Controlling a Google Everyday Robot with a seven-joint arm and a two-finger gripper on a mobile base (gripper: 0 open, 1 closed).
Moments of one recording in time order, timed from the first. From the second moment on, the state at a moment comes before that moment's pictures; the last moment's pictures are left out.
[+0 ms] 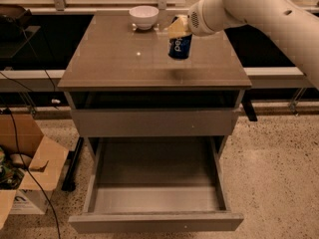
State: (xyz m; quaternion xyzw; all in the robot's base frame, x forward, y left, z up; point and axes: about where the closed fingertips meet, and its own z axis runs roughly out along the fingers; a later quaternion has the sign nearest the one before) arm 0.749 -0.087 0.947 -0.22 0.85 0.14 0.45
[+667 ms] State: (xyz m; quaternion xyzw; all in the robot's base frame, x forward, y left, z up) arm 0.781 -0.088 0.916 -0.22 0.85 0.11 0.47
